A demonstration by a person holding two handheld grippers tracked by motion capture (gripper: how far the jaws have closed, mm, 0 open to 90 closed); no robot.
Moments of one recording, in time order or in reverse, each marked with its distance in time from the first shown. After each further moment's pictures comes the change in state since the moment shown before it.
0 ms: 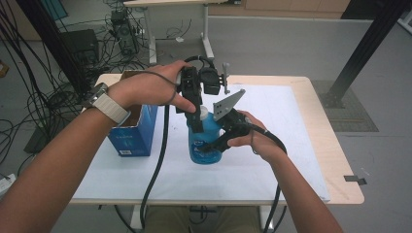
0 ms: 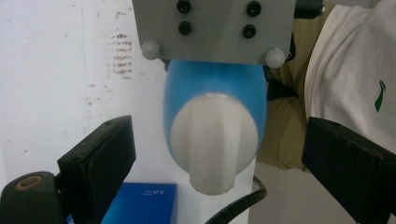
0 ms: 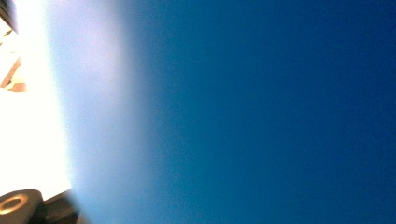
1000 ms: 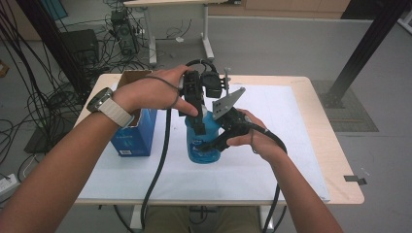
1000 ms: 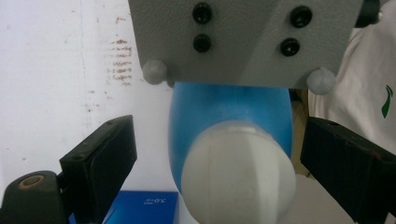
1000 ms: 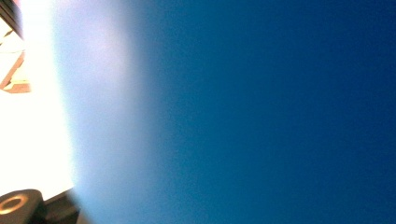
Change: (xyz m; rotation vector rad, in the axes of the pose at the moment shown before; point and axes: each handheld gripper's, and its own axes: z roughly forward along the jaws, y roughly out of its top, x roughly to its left) left arm 0.001 0.003 0.011 -0.011 0.011 0.007; right arm 0.005 0.009 -0.003 -0.011 -0.003 -0.021
